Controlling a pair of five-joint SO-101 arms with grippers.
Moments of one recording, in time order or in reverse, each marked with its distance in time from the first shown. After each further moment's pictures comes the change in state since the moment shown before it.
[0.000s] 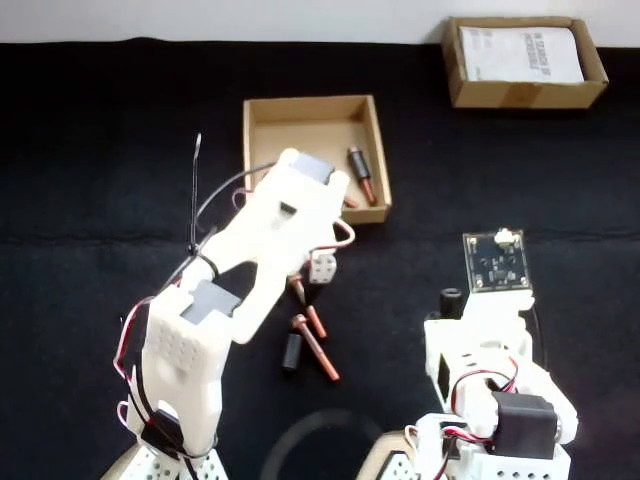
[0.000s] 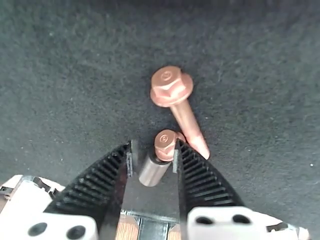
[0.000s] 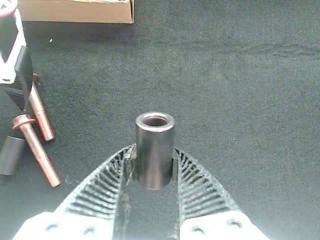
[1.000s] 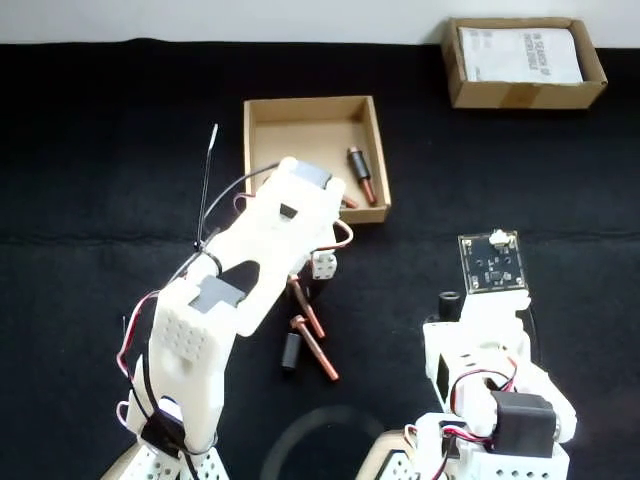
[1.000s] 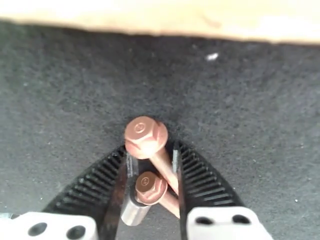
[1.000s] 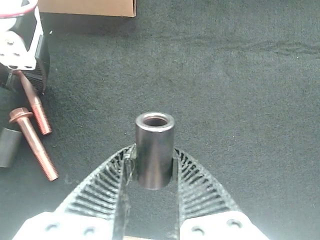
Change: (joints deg) left arm -0.9 5.5 0.1 -7.8 0.1; right arm 0.0 0.0 0.1 0.9 1.4
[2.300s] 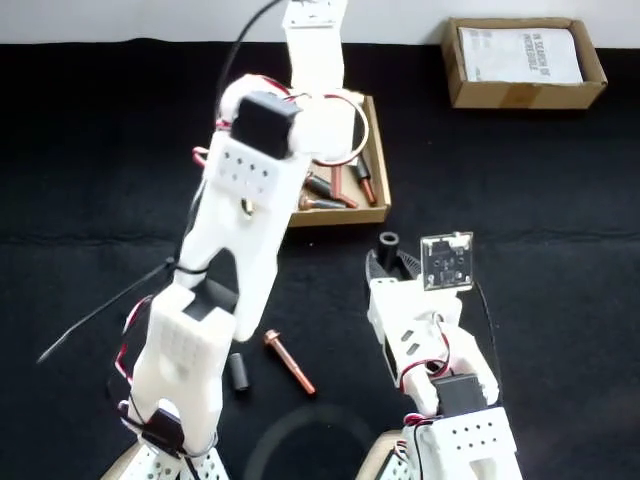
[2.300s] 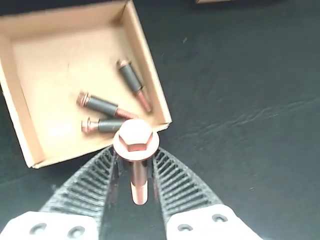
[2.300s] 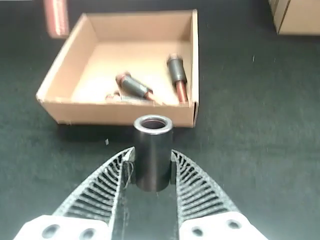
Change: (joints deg) left arm 0.6 -5.8 -62.6 11.0 -15.7; right arm -15.7 0.0 34.1 -60.2 -15.0
